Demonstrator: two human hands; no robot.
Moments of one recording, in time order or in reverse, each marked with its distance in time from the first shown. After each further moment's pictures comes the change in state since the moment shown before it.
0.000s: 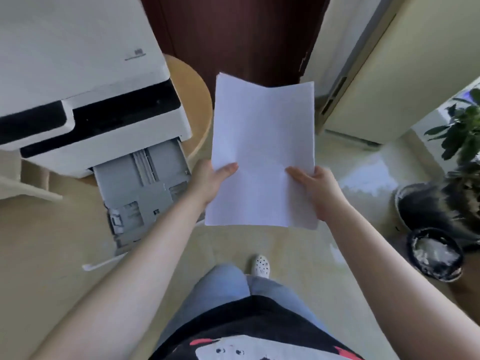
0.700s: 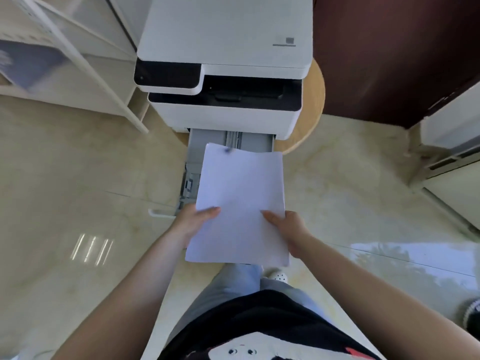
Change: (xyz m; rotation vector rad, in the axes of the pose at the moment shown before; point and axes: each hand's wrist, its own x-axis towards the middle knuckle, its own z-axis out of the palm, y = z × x) left_hand -0.076 -0.132 -0.131 -0.372 0.390 -0.567; right_hand 0.021 0.059 0.185 -0.304 -0.570 0.338
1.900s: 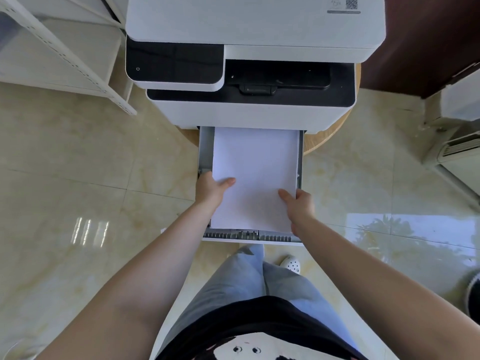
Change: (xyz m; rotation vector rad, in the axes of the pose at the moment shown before) left_hand 0.159 0.033 -0.029 0.306 0.253 0.072; right_hand 0.109 -0.037 0.072 0.007 0.378 -0.007
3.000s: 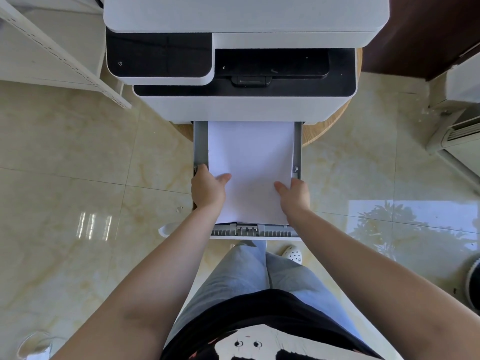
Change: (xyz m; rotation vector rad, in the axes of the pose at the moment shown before) left_hand -0.009 0.011 0.013 0.222 0.226 -0.023; right_hand 0.017 0.001 0.008 -0.193 -0.009 -0.087
